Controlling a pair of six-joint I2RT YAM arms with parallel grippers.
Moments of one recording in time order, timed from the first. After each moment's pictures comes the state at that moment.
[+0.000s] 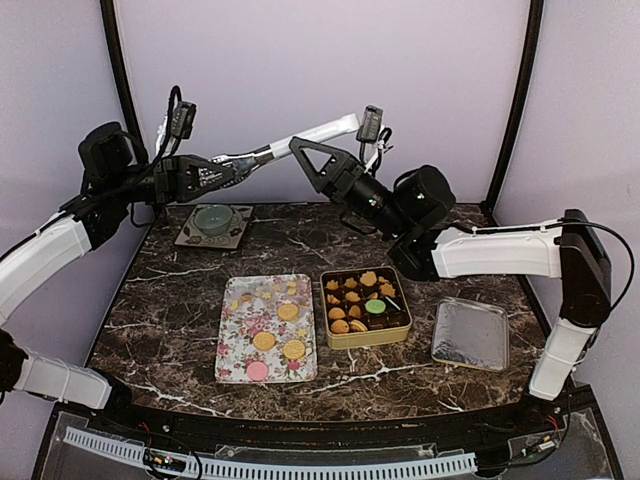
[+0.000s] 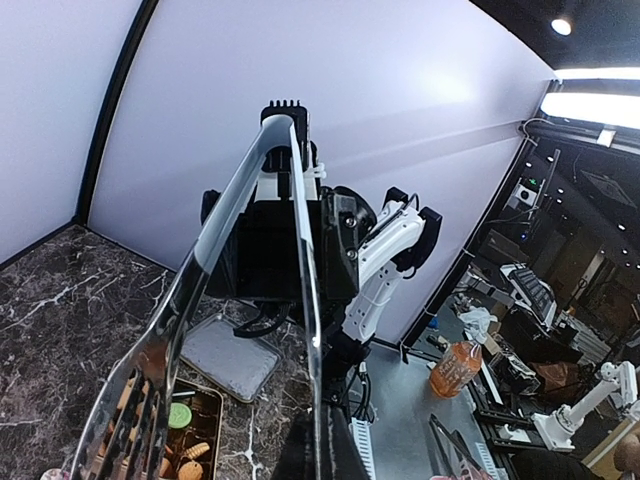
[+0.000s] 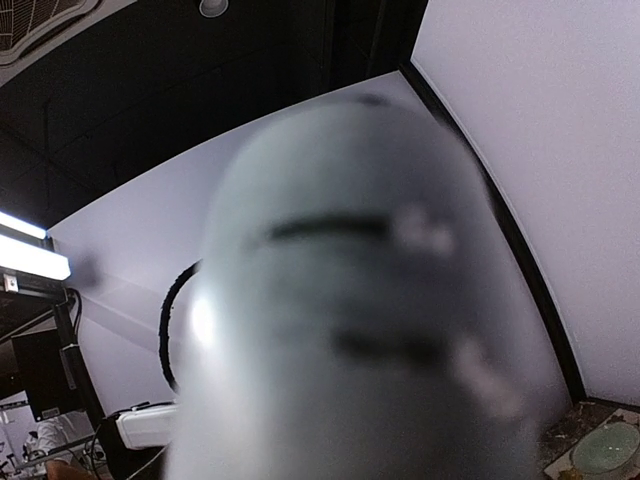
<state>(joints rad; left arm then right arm) -0.36 1.21 1.14 0.18 1.18 -0.56 0.94 1.77 1.27 1.14 -0.31 0.72</state>
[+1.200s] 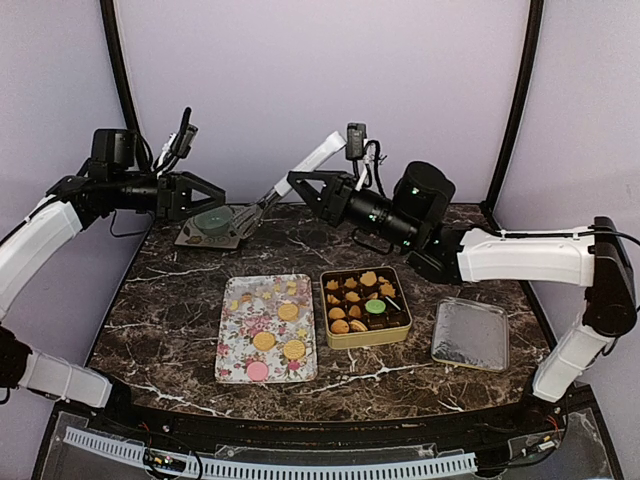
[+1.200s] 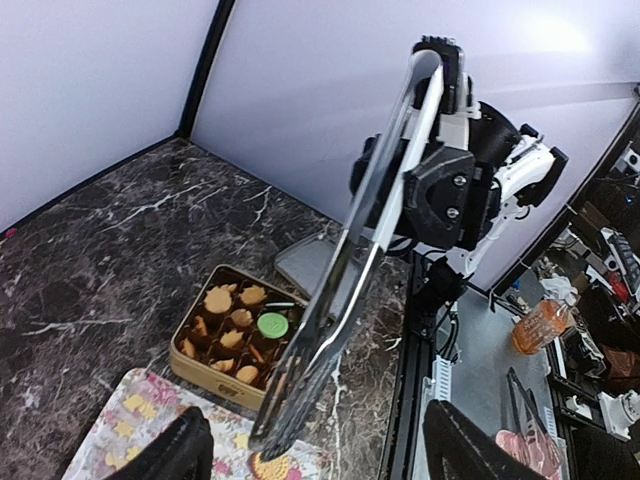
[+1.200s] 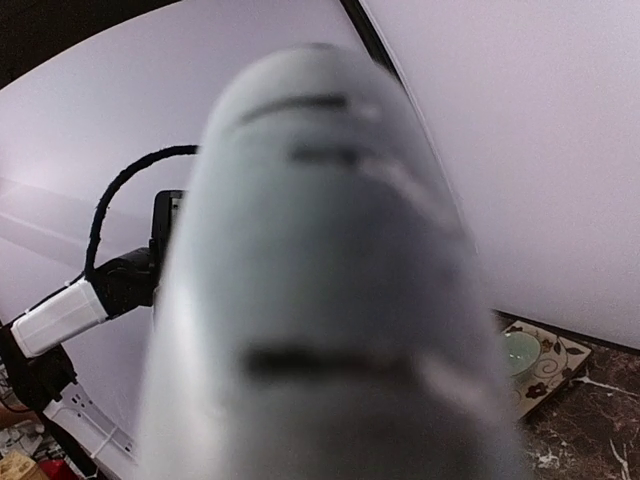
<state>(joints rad) -0.28 1.23 1.28 -0.50 1.05 -0.03 0.96 1.63 1.19 0.72 -0.23 0.48</state>
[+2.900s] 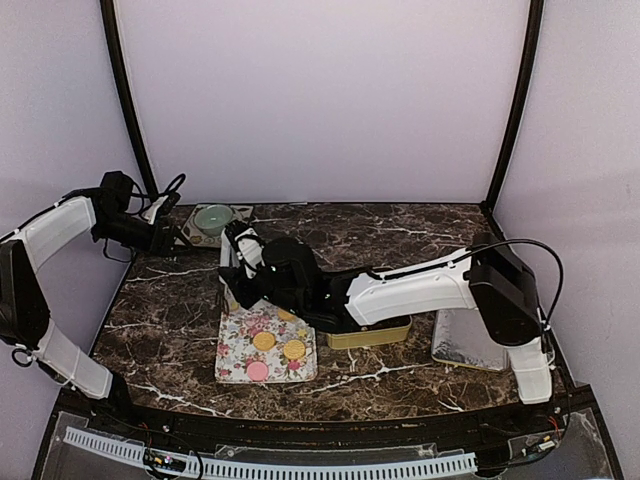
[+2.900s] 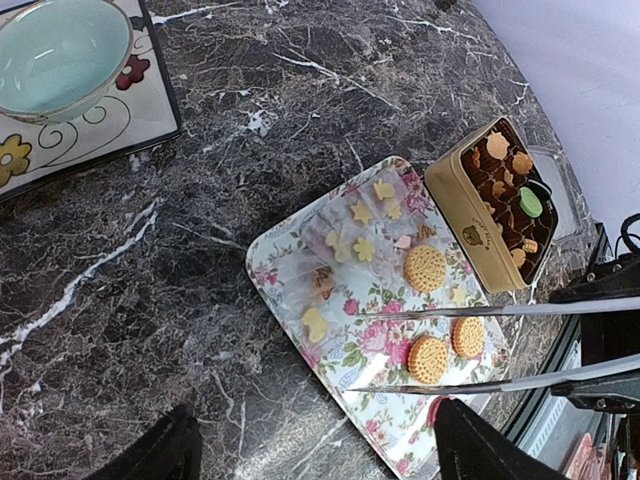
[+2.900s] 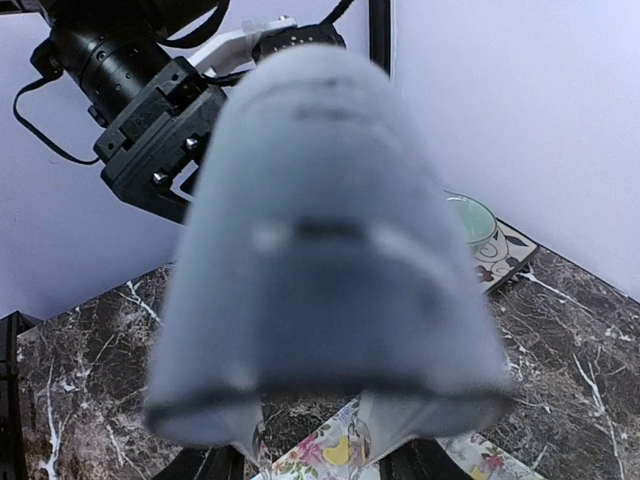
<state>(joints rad) 0.05 1.46 1.21 -0.88 0.69 0.28 1.21 2.15 1.57 0.41 0.26 0.08</state>
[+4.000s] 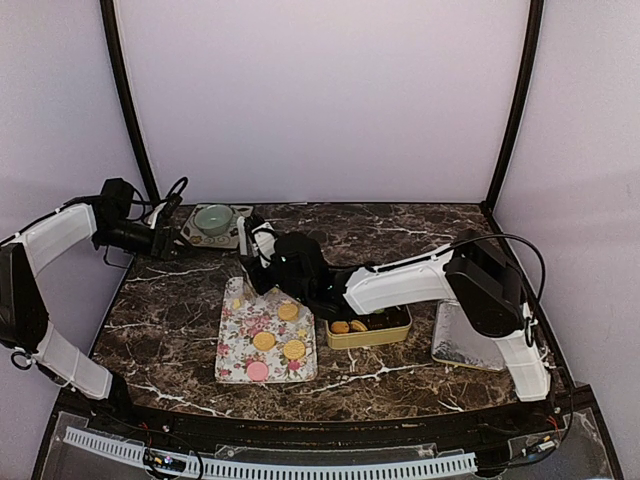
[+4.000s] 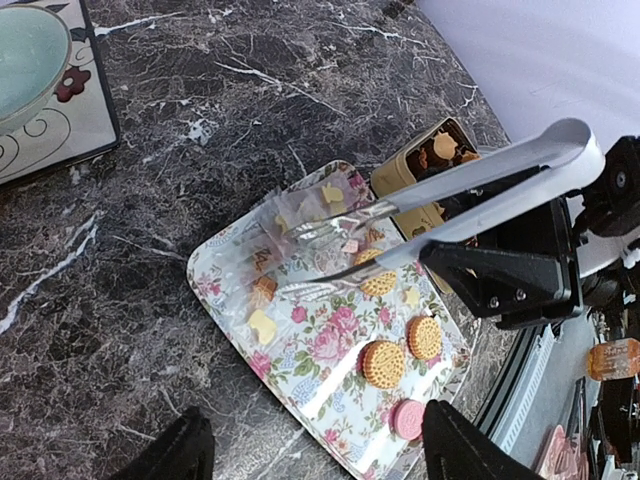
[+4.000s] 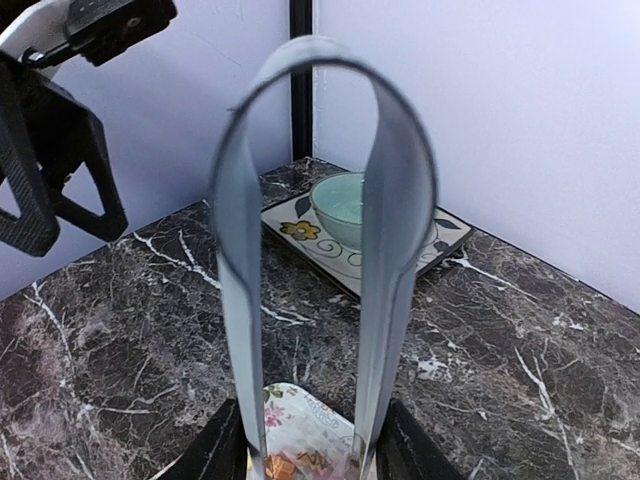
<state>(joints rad) 0.05 1.43 1.14 -0.84 0.83 0.27 1.12 2.25 1.60 0.46 0.29 0.04</state>
